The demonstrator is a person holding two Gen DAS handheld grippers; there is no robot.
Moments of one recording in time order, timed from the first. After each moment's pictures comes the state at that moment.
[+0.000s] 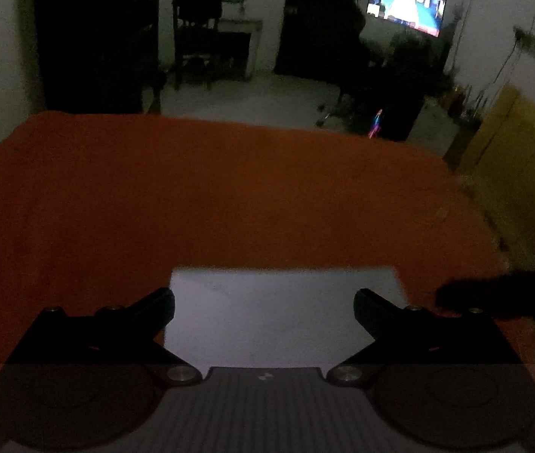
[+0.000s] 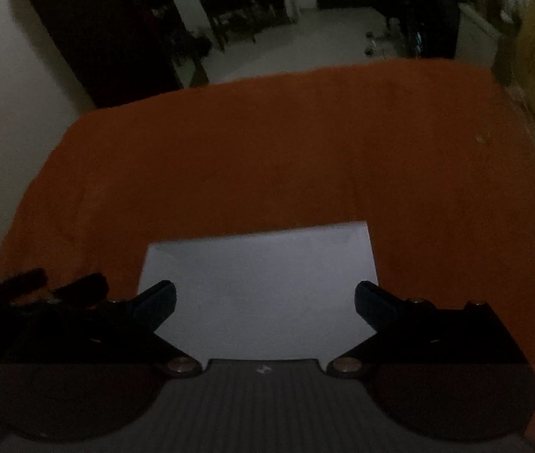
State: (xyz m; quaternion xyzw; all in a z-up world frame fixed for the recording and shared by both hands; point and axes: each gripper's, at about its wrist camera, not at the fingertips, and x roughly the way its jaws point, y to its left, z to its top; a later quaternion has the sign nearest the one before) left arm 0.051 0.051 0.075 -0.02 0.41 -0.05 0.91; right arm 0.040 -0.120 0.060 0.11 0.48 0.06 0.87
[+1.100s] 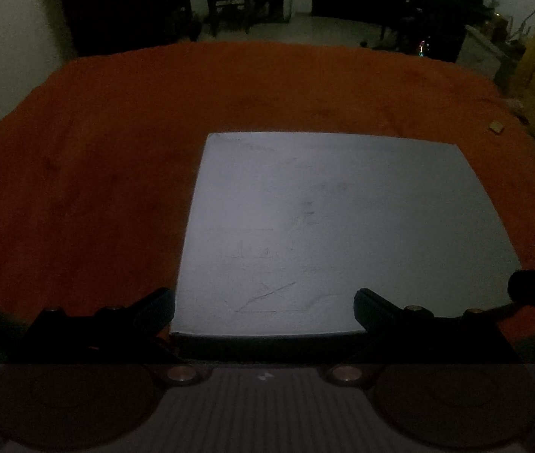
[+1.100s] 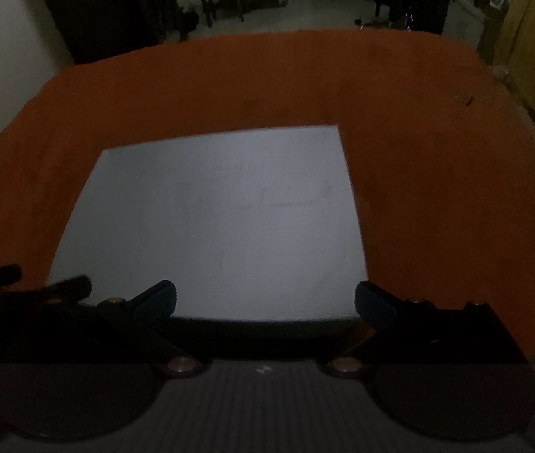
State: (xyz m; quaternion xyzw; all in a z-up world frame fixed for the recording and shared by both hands) left arm 0.004 0.046 -0.022 0.01 0.48 0.01 0.88; right arm -0.030 -0.123 -0.063 0.06 0.50 0.04 0.86
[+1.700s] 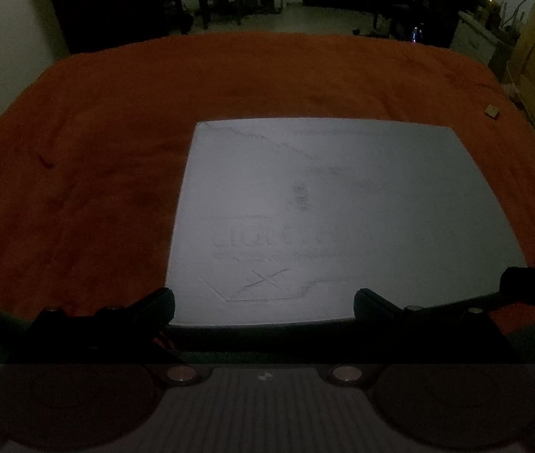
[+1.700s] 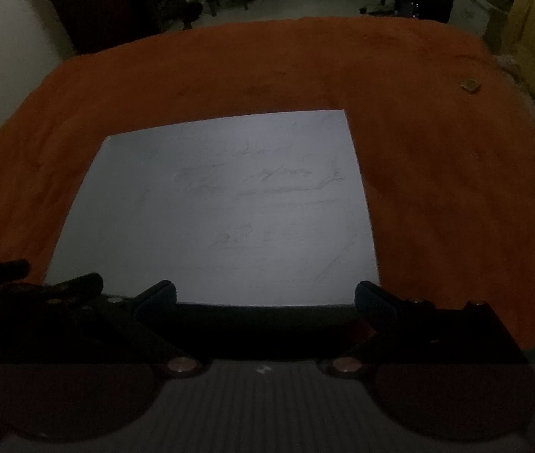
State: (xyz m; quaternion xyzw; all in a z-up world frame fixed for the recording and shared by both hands) left arm -0.006 0.035 -0.028 0.02 0.49 0.01 0.87; right arm -0.029 -0.127 -0.059 0.05 0.51 0.06 0.85
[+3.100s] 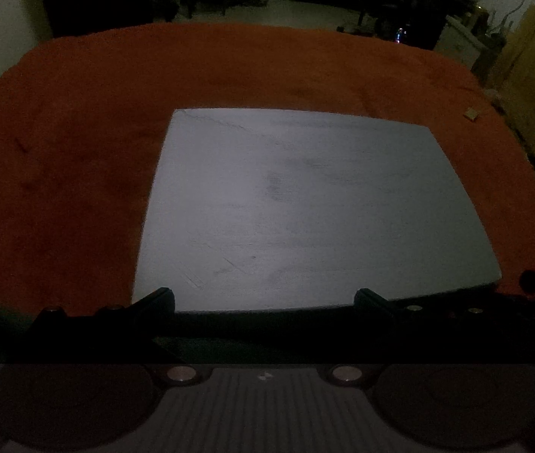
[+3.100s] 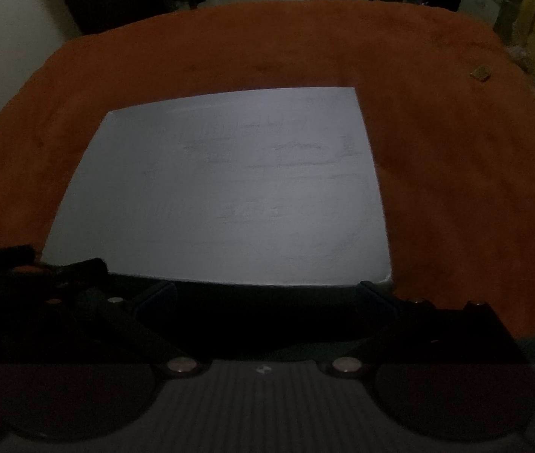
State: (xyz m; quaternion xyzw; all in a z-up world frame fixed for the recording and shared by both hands) left arm -0.007 0.048 -0.028 -0.01 0.50 -0.04 0.86; right arm -0.033 -0.115 -0.062 0.05 0.53 0.05 0.84
